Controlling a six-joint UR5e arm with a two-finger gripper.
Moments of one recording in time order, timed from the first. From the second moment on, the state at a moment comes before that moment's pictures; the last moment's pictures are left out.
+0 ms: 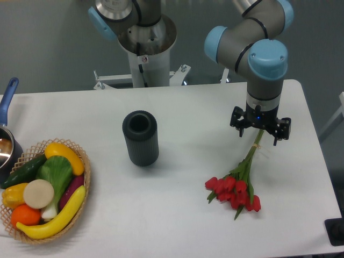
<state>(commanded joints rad) 2.73 -1.89 -1.68 -0.94 1.59 1.14</state>
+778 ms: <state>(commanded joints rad) 2.76 -1.90 -1.82 -0.78 1.53 1.14</state>
